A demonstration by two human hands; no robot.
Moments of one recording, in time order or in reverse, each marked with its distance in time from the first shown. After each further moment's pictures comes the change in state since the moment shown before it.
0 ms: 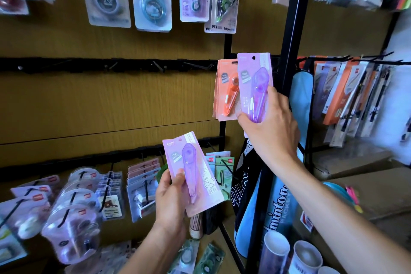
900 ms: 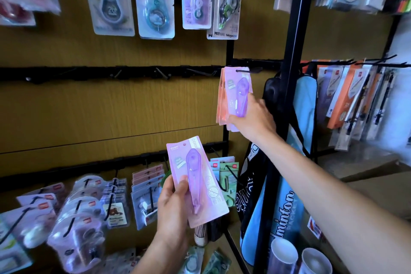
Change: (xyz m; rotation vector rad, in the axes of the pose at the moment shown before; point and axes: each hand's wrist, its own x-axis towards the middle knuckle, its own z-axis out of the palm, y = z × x) left_hand -0.007 0.007 -0.005 0.070 -0.026 -0.018; right_hand 0.049 -0.009 0.051 -0.003 -0.377 0.076
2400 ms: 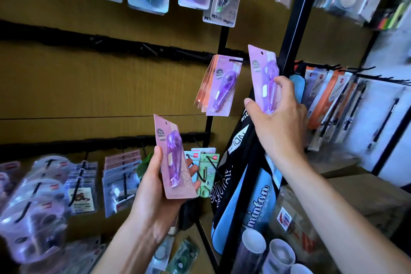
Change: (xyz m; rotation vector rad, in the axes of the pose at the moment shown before) left_hand 0.019 0.004 0.003 -0.347 -0.215 -0.234; right_hand -0.069 0.010 -0.053 0.147 0.405 -0.062
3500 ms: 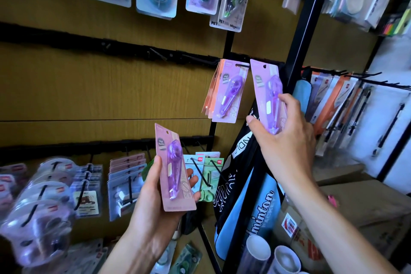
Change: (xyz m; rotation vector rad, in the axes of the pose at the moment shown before) left_hand -0.012 0.004 -0.010 0.036 0.049 -0.005; right_hand -0.021 0.007 -0.003 -0.005 0.005 -0.043
